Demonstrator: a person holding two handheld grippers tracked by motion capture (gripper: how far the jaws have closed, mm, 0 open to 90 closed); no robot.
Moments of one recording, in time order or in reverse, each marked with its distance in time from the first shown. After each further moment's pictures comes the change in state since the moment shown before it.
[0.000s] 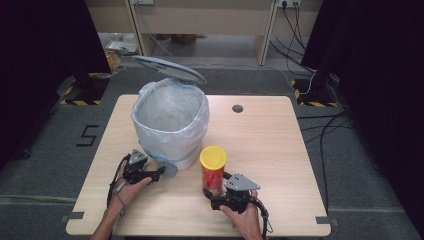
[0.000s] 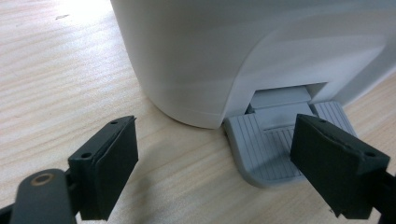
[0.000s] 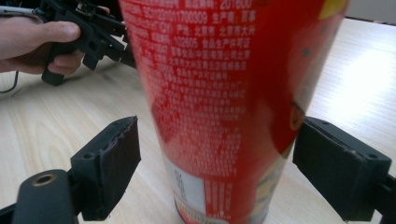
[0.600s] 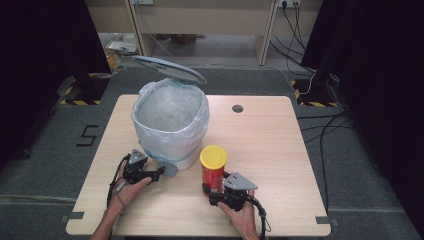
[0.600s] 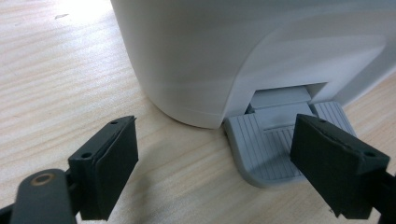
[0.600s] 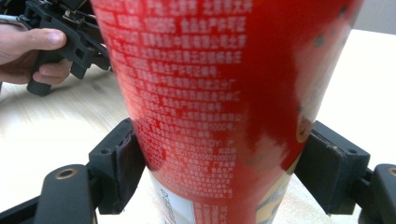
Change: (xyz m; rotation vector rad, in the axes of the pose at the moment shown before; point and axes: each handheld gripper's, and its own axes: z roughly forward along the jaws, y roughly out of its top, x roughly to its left) left arm 0.000 0.000 0.000 0.001 -0.004 -0.003; right arm -0.002 -0.006 0.012 -0.050 -0.020 0.002
